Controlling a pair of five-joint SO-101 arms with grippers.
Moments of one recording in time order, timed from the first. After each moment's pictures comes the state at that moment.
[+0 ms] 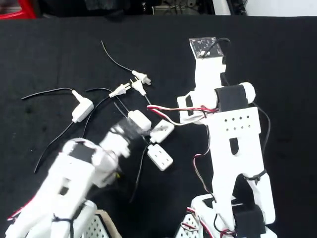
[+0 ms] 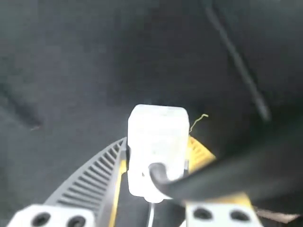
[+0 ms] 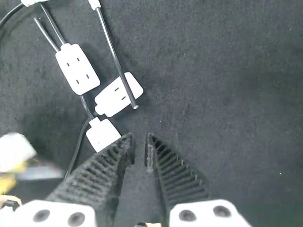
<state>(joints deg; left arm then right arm) 9.8 -46.7 62.4 71.5 -26.5 -10.5 -22.8 8.2 94.7 -4.4</state>
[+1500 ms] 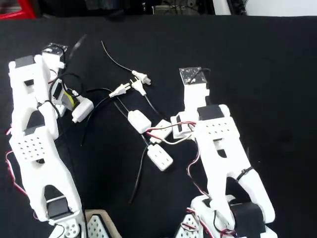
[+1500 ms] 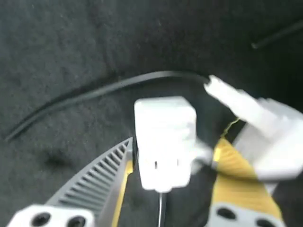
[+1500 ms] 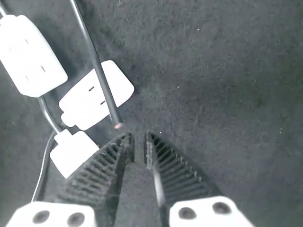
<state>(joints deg) -22.9 43.3 -38.6 88.5 -32.7 -10.9 -22.5 42.3 64.4 -4.0</state>
